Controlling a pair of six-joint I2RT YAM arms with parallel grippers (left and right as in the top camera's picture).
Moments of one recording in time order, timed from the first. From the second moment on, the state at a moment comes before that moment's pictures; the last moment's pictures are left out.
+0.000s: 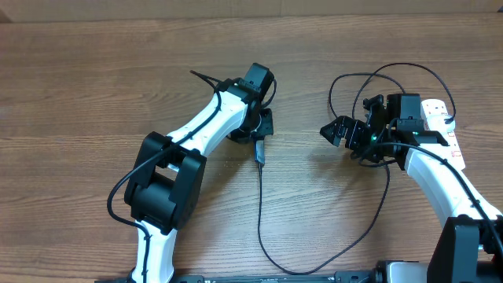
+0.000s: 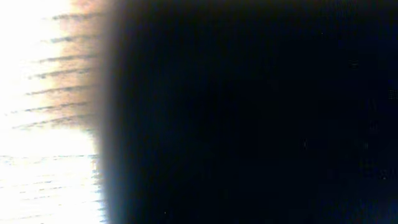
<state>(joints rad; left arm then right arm) -0.51 2.13 1.58 -0.84 0.15 -0.57 -0.03 1.52 0.89 -0.49 -0.51 0.33</state>
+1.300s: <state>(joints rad) -0.50 2.12 1.53 -0.84 0.16 -0.58 -0.03 1.52 0.89 -0.49 -0.51 0.33</state>
